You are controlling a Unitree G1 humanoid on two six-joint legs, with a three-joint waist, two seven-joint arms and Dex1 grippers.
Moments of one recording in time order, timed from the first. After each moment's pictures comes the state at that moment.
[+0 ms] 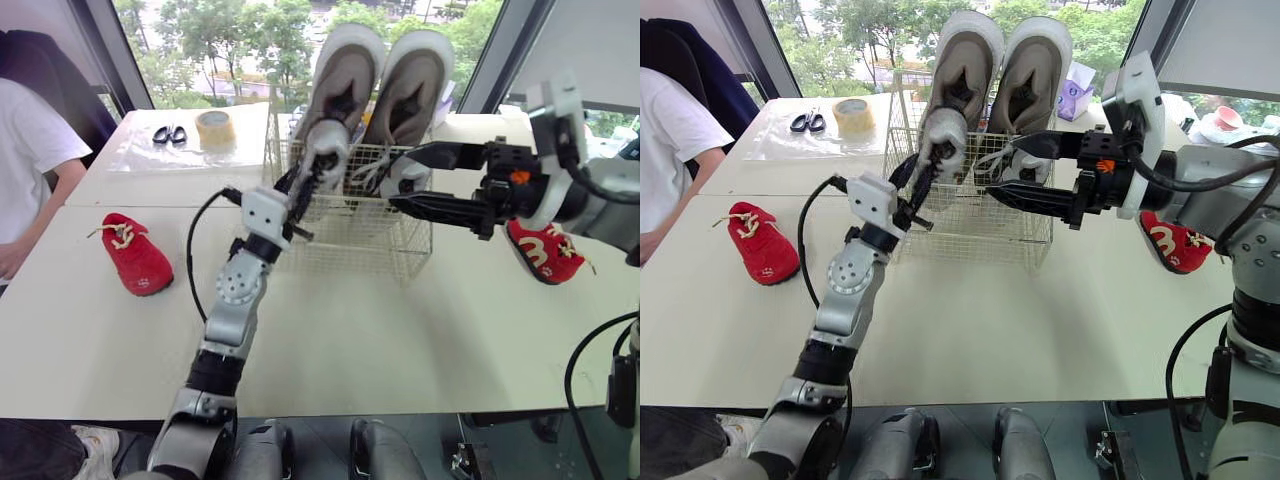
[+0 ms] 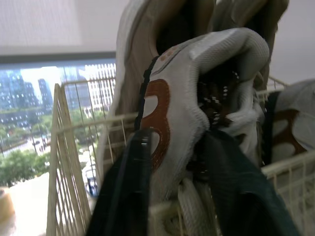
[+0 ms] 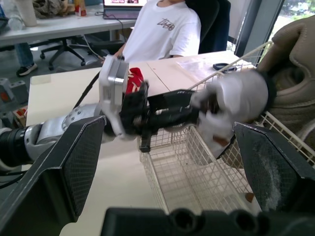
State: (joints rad) left arm -0.49 0.08 -0.06 0.07 -0.05 -0.20 -0.26; right arm -0.80 -0.88 -0.20 -0.34 1.00 1.01 0.80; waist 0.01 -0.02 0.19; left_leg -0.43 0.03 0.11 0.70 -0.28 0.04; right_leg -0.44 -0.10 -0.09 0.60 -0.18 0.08
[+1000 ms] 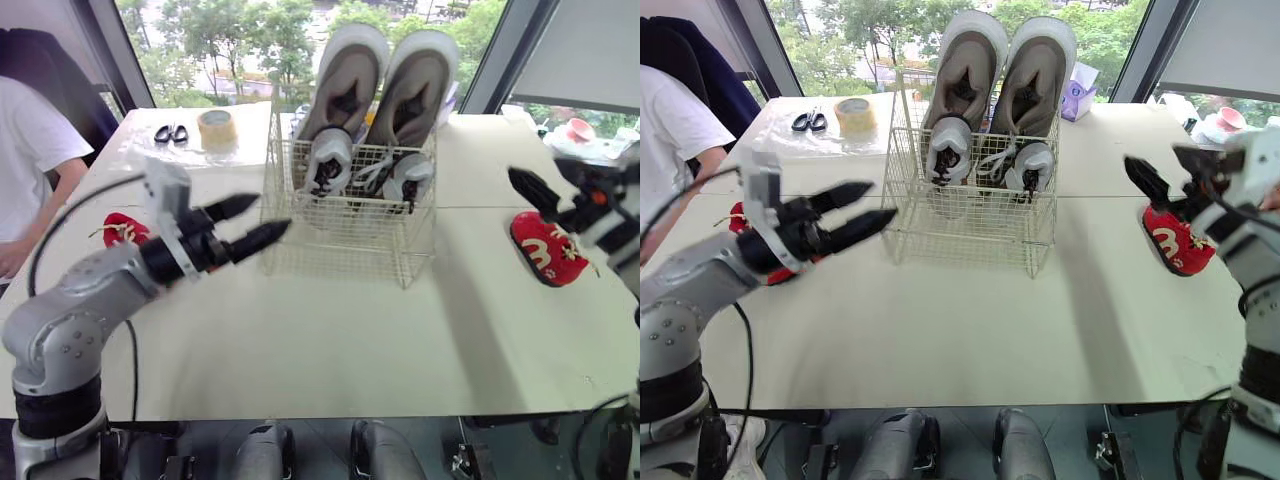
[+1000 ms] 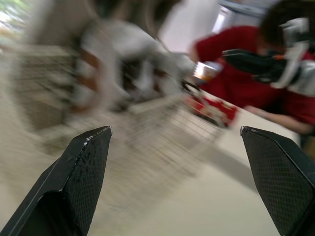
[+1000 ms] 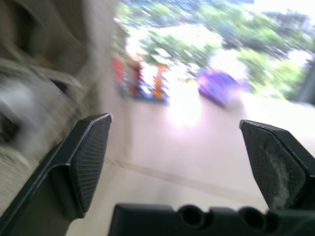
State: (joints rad) left arm -0.37 0.56 0.29 -0.55 -1.13 0.97 -0.51; right arm -0.29 -0.73 -0.57 -0.14 0.60 0.59 0.46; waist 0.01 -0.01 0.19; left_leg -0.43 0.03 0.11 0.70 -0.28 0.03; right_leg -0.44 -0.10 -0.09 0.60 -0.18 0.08
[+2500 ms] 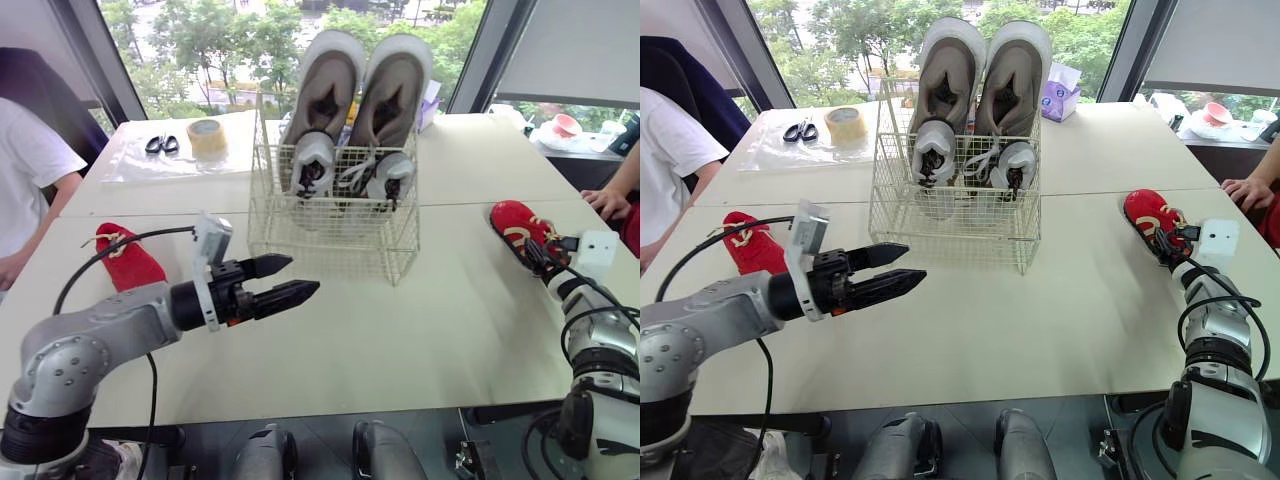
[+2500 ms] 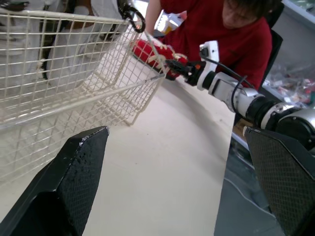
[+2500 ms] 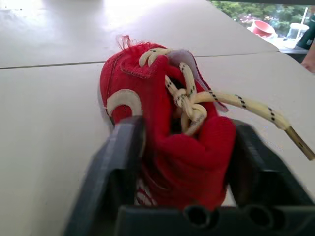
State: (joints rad) left arm -0.27 0.77 0.22 -0.57 -1.41 0.98 -0.33; right arm -0.61 -0.66 -0.43 1.02 0.23 -0.13 0.43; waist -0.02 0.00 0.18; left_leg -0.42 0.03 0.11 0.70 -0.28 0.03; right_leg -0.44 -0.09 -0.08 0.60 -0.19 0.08
